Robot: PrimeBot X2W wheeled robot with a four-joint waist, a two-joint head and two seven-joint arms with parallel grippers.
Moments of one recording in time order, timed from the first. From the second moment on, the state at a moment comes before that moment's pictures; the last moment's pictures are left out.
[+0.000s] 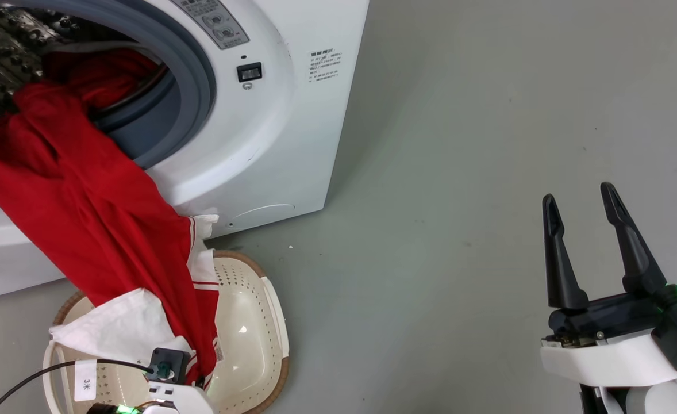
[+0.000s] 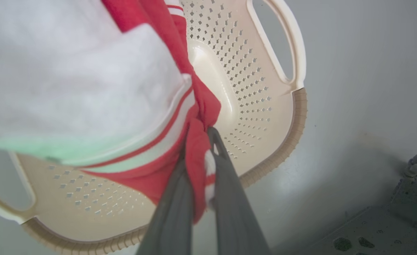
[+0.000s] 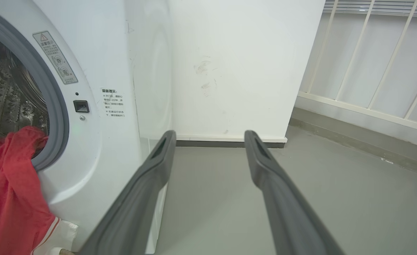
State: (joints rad) left arm -0.44 0.26 -0.73 1.19 -0.66 -0.07 -0.24; right arm -0.05 -0.05 0.05 -0.21 0.05 0.13 -0.26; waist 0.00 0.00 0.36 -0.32
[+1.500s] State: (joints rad) left arm -0.36 0.30 -0.48 0.79 -0.53 0.11 -0.26; right arm 0.02 -0.05 0.06 -0.19 0.03 0.13 -0.26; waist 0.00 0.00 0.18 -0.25
